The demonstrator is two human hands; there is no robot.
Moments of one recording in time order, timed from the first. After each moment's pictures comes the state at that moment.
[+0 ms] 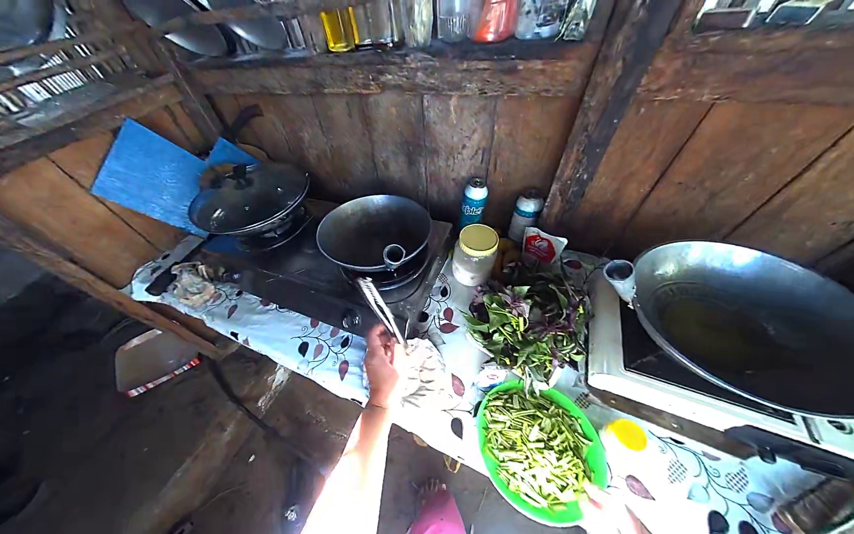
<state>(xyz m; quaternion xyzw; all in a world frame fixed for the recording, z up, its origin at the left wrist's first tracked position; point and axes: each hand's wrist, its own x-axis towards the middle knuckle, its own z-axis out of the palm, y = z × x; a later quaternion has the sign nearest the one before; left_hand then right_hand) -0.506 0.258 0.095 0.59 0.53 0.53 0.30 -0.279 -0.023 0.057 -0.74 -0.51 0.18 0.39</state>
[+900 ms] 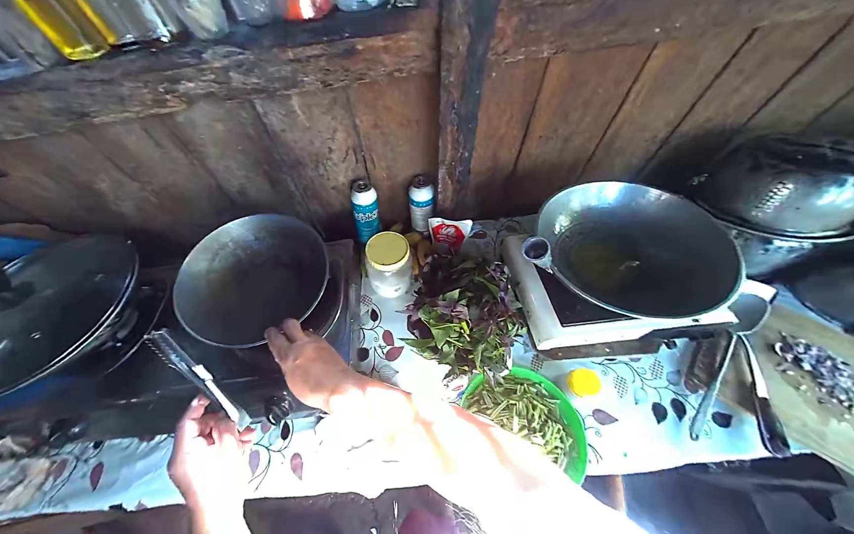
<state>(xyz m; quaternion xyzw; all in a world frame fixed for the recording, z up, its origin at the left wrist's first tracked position) -0.601 0.355 0.150 0.60 0.51 0.52 0.32 -0.438 0.373 0.173 -0.62 -0.67 0.26 0.32</state>
